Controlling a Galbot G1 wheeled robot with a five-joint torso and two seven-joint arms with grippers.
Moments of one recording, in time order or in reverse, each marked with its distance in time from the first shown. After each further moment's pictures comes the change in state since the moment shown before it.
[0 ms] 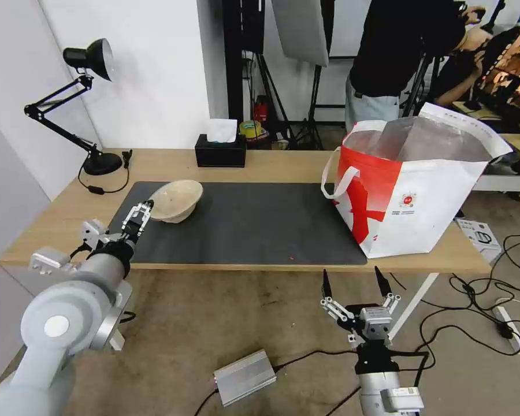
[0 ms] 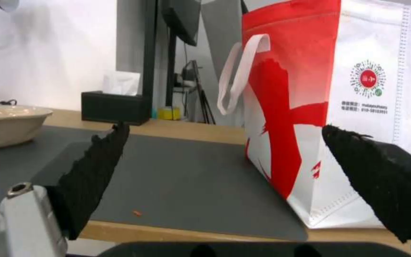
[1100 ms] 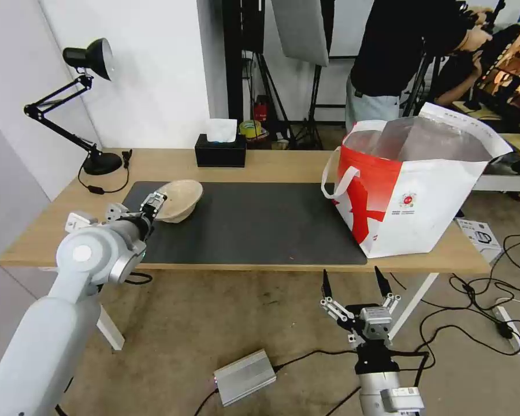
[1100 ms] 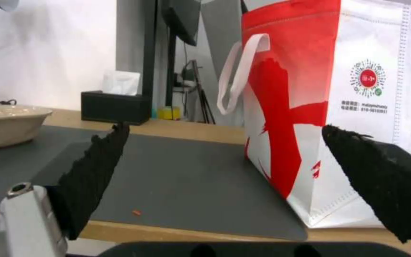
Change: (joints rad) left arm -0.304 0.009 0.143 0.280 -0.167 0.022 -0.153; right arm 0.000 0.000 0.000 0.000 0.000 0.000 0.000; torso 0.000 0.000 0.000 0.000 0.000
